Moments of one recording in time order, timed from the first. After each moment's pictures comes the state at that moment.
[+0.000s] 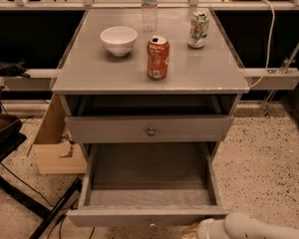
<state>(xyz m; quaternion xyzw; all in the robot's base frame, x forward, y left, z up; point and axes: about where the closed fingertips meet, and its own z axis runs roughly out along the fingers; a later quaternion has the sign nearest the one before) 0.373 -0.151 0.280 -0.49 0.81 0.22 0.24</state>
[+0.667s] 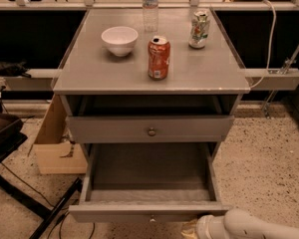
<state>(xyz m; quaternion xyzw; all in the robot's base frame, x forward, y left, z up) 0.388 -0.147 0.280 -0.50 0.80 0.22 0.25</state>
